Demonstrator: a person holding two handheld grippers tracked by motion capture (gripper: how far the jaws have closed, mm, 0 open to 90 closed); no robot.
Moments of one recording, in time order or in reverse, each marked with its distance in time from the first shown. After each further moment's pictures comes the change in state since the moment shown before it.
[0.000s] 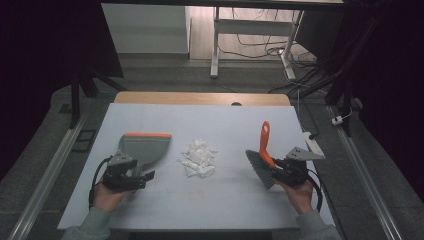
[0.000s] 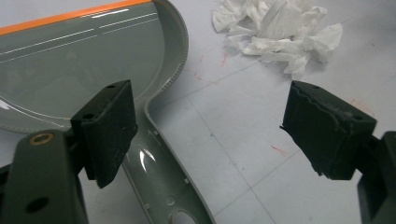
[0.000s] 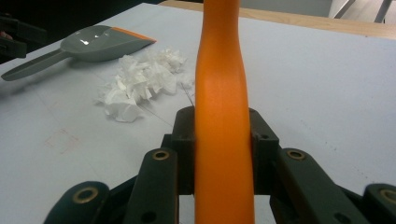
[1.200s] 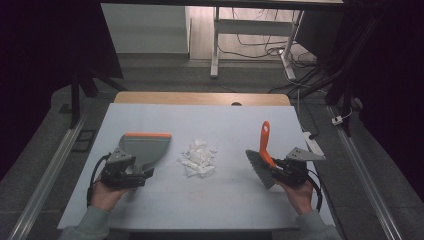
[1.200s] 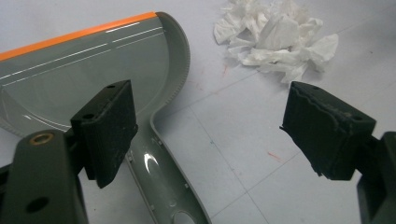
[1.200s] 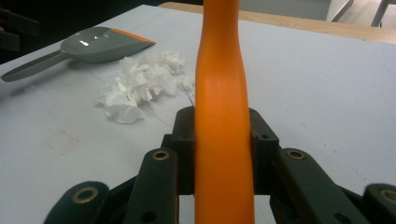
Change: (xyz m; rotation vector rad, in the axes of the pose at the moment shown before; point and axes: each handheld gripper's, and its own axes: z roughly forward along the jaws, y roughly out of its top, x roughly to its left) left arm -0.007 0.015 -0.012 0.003 0.037 0.010; right arm 0.002 0.001 -0.002 -0.008 -0.006 -0.002
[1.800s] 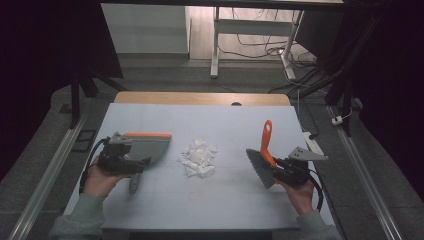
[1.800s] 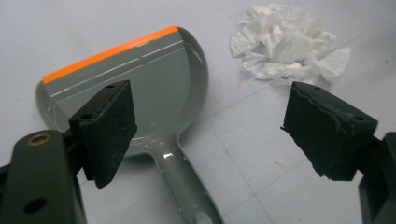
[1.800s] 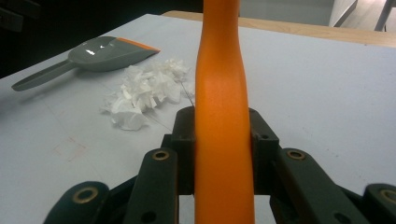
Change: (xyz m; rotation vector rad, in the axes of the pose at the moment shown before) left arm 0.000 0.048 -0.018 0.108 0.094 0.011; right arm -0.001 0.001 -0.003 -0.026 0.012 0.015
